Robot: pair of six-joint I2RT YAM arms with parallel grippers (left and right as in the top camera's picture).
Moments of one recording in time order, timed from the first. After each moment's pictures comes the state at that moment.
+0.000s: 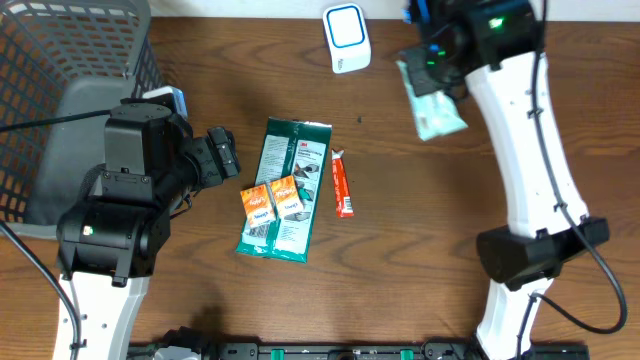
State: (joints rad) left arm -0.15 1.09 1.29 -0.96 0.01 -0.41; right arm 0.28 2.06 2.42 -1.58 0.14 0.07
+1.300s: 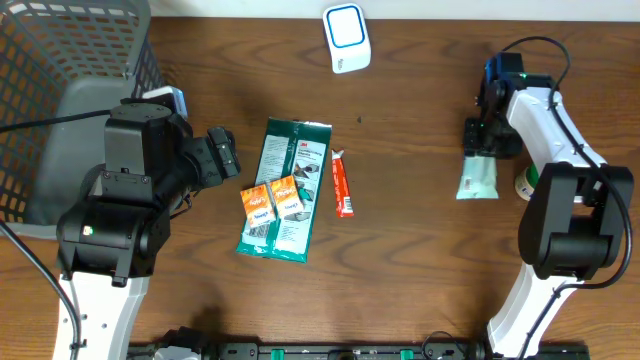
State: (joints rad) left arm -0.15 1.09 1.29 -0.96 0.01 -0.41; right arm -0.04 2.06 1.57 -1.02 0.12 0.12
